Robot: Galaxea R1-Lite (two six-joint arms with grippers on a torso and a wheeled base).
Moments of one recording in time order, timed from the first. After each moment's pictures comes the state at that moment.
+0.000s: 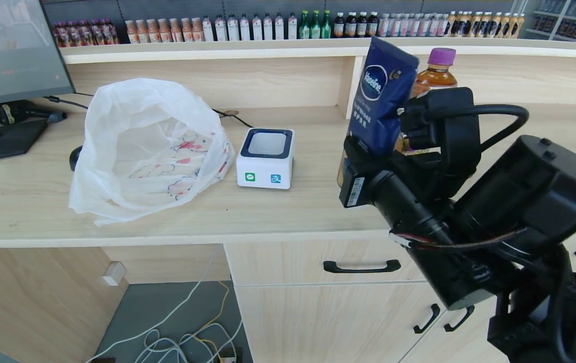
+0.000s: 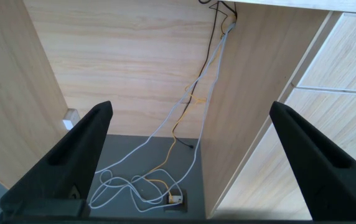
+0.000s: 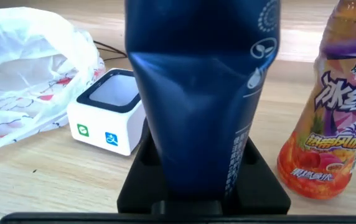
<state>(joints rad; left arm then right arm) 0.00 0.00 0.00 0.00 0.00 -0.01 0.88 1.75 -0.81 -1.28 -0.60 -0.23</state>
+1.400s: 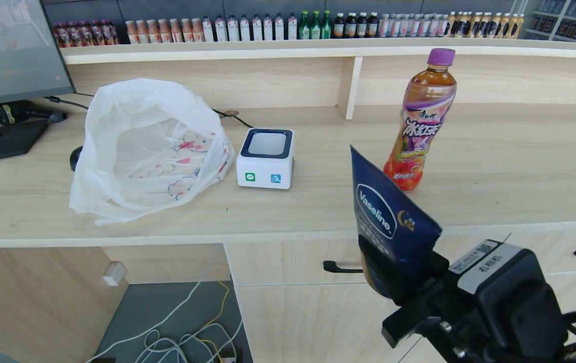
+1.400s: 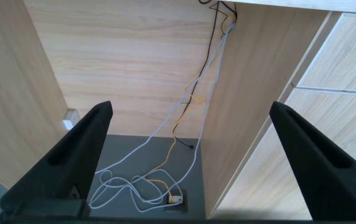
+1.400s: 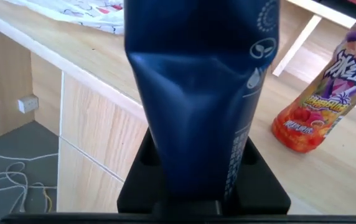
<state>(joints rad) 0.00 0.00 0.00 0.00 0.00 -0.01 1.09 1.64 -0.32 -1.57 -0.60 -0.56</state>
